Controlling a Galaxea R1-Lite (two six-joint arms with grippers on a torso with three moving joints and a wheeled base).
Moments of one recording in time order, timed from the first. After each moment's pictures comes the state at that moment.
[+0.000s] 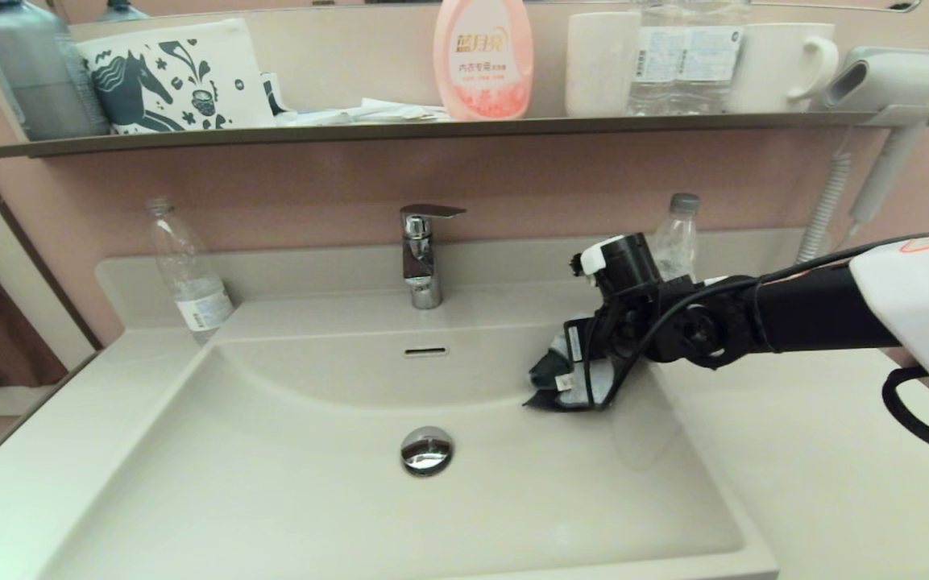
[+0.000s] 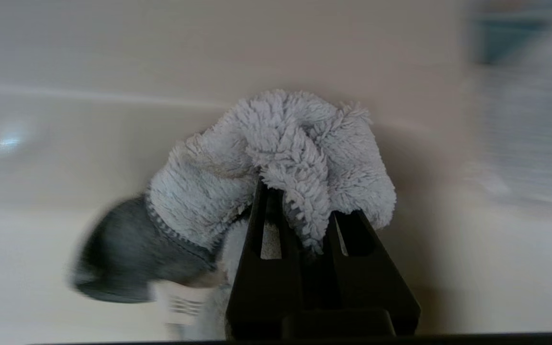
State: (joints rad) left arm 0.00 0.00 0.00 -0.07 -0.01 -0.07; right arm 0.47 2.17 -1.59 0.05 -0.34 0.19
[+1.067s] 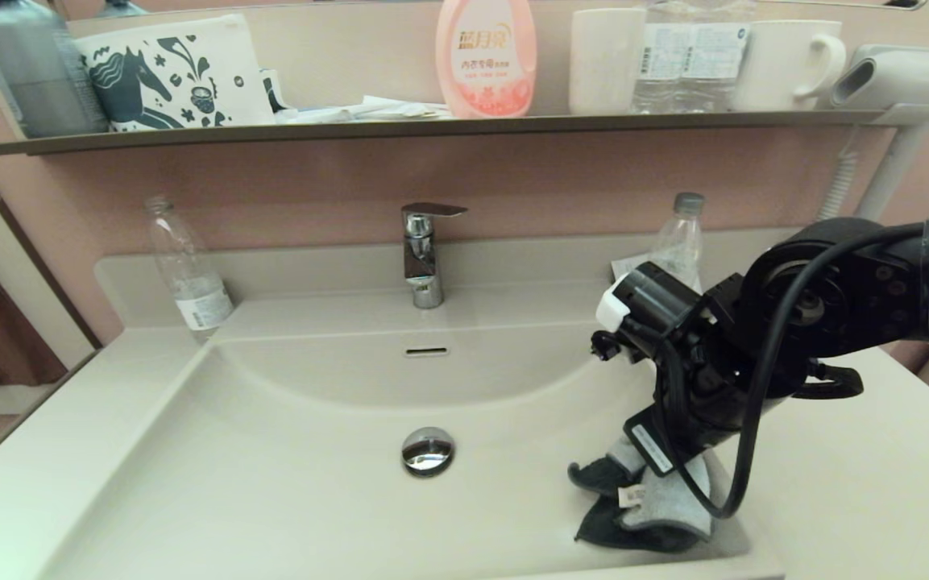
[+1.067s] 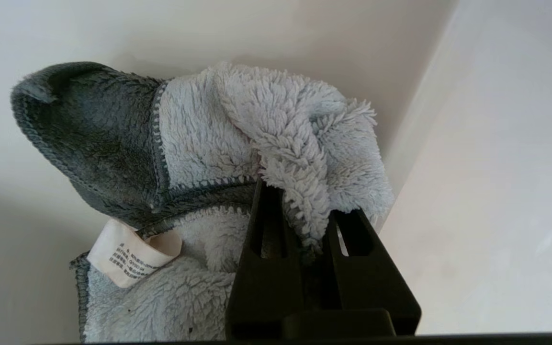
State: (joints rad) left arm 0.00 0.00 0.00 -0.07 -0.01 -0.07; right arm 0.64 1.93 -1.52 0.88 -0.34 0.17
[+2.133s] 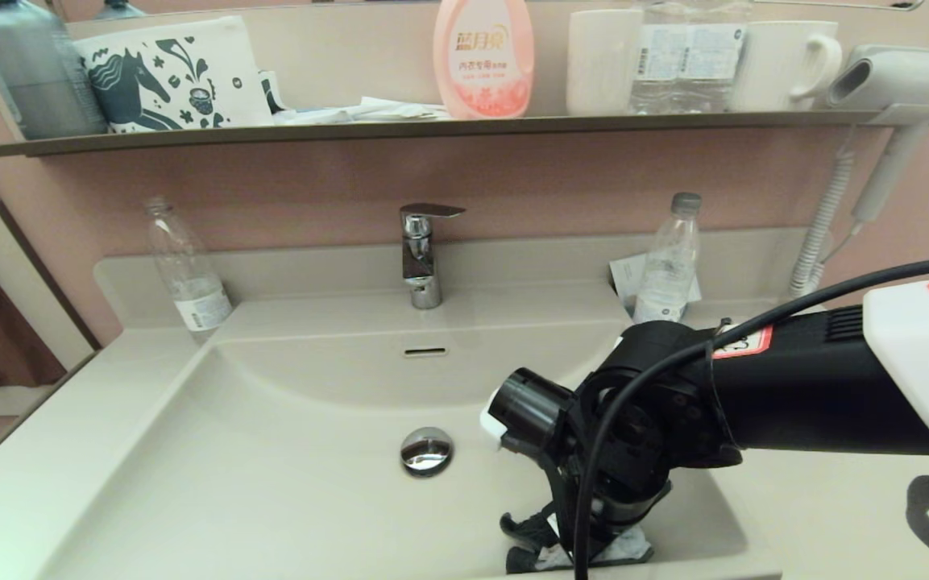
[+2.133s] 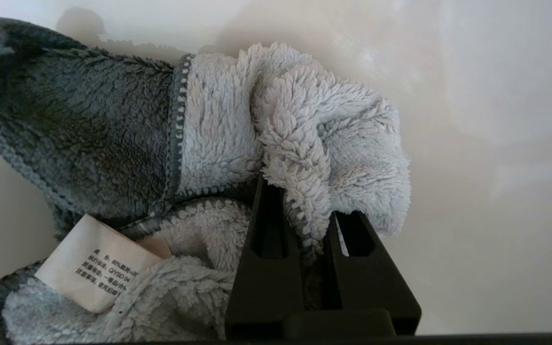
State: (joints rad) left arm 0.00 0.00 0.00 -0.07 -0.01 -0.07; right arm 0.88 2.14 -1.58 0.89 -0.33 0.34
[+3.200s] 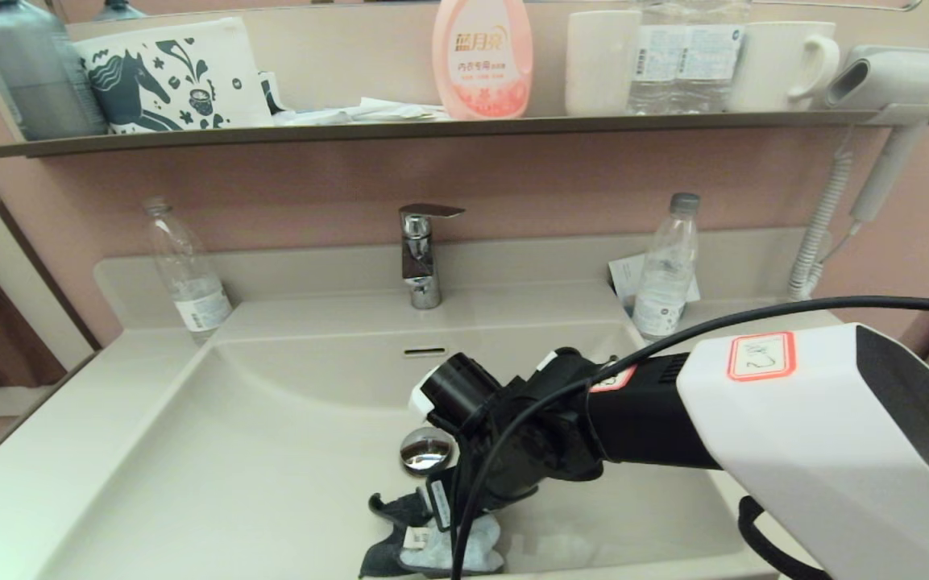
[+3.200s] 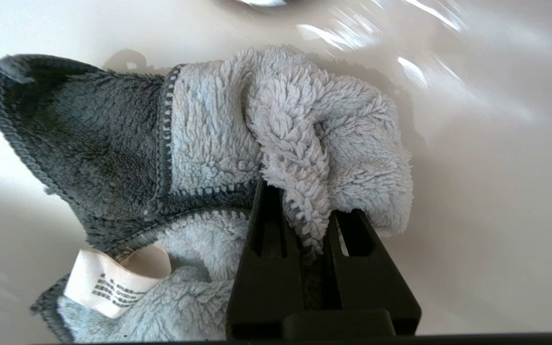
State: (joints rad) left arm 0.00 0.00 0.00 -0.07 -0.01 -0.07; right arm 0.90 2.38 -1.80 0.53 -0.02 0.46
